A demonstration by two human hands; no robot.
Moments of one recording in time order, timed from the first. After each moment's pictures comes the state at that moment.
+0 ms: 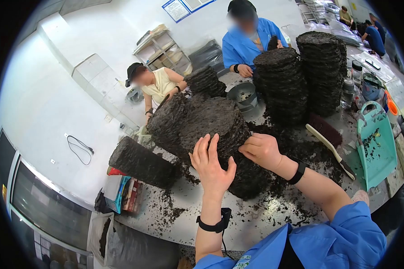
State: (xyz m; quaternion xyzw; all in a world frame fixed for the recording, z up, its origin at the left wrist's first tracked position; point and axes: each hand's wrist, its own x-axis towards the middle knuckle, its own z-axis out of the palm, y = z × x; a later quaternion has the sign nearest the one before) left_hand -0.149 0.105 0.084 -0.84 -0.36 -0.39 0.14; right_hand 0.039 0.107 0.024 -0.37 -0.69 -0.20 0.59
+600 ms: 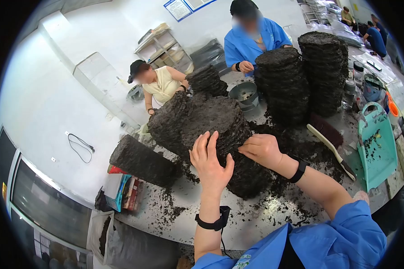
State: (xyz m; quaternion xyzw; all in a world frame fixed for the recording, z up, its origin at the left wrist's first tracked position) left_hand -0.151 0.110 0.087 -0.84 -0.36 -0.39 0.14; right_hand 0.039 0.109 0.025 -0.33 -0.70 -0.16 0.61
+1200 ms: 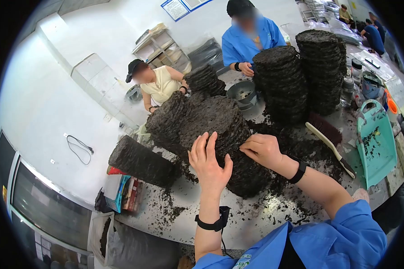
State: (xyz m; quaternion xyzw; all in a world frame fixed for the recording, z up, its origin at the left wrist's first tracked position) left_hand -0.151 0.107 0.086 -0.84 -0.36 -0.39 0.14; right_hand 0.039 0.105 0.017 -0.35 -0.69 -0.14 0.62
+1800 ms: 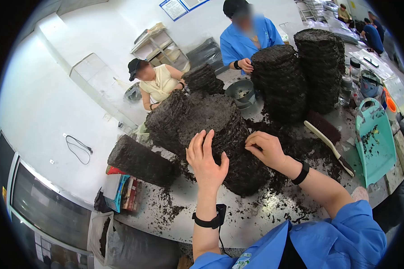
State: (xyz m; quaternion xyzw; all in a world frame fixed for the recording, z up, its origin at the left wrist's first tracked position) left_hand -0.156 0.114 0.085 -0.84 -0.35 -0.40 0.14; right_hand 0.046 0.093 0.012 -0.38 -0.66 -0.05 0.65
